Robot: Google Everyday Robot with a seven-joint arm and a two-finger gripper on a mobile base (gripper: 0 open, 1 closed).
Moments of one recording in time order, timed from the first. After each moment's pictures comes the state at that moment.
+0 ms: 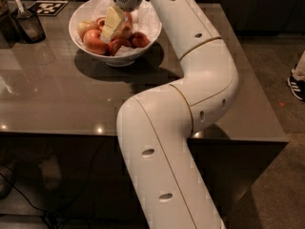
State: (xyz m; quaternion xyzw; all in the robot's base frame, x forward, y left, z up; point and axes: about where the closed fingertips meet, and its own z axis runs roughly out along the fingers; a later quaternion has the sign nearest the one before) arm 0.782 0.079 0.934 -0.53 0.82 0.05 0.23
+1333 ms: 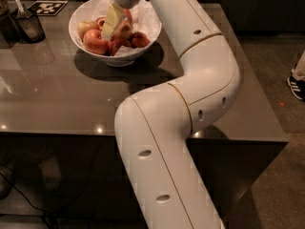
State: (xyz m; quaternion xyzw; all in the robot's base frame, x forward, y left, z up) arm 0.791 0.076 0.942 -0.53 0.81 0.03 0.25
